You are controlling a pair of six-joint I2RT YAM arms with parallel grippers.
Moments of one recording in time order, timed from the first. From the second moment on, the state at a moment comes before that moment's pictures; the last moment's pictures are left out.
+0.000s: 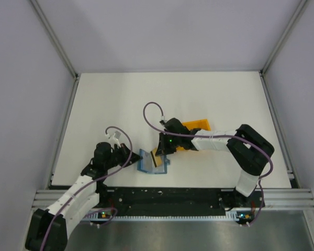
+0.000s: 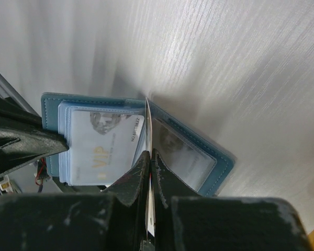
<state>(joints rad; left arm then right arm) -0.32 0.70 0.11 0.07 0.49 -0.84 0.88 1.75 0.94 -0.03 -0.30 0.76</state>
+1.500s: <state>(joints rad) -0.50 0.87 0.32 -0.07 0.39 -0.65 0.88 1.76 0.94 -0.03 -0.31 0.75</state>
